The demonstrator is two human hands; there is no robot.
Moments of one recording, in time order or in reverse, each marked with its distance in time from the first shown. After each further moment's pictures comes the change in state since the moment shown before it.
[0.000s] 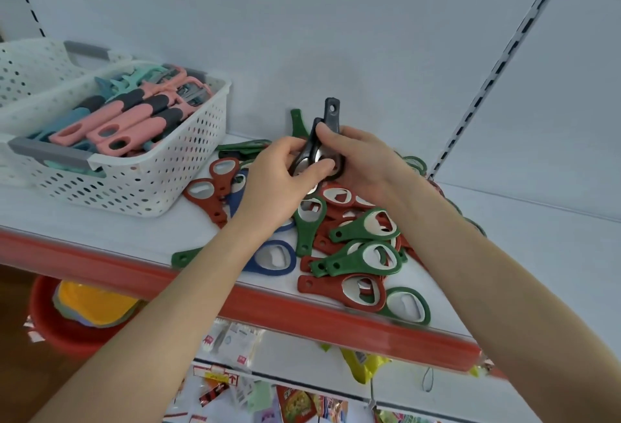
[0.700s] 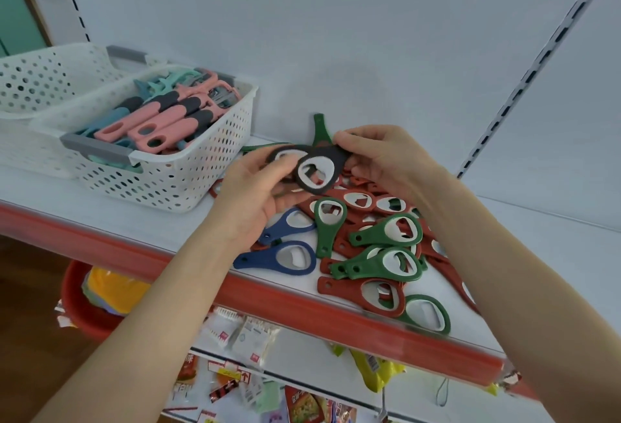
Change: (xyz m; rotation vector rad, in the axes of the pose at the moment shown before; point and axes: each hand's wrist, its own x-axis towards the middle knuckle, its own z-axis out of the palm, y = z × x) left_hand -0.012 -0.009 -0.039 -0.673 -0.049 -0.319; right_hand 0.001 -0.012 0.001 -0.285 0.092 -0.011
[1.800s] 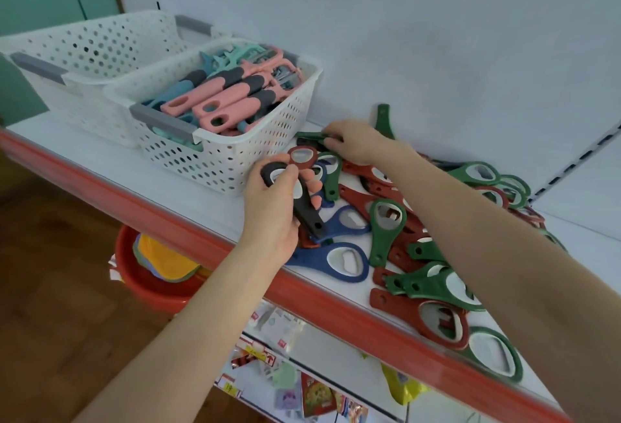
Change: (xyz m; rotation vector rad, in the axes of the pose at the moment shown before) left_hand -0.002 -0.021 -0.025 -0.298 0.485 0.005; right_hand 0.135 0.043 0.068 -1.314 -0.287 -0.266
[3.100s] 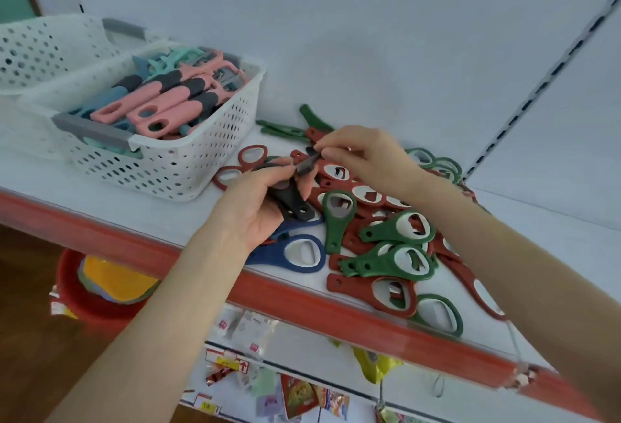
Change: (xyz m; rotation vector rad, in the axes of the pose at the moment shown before) left_hand -0.001 0.004 0.025 -0.230 -0.270 -0.432; right_hand -0.122 0.016 -0.021 0.358 0.397 -0.278
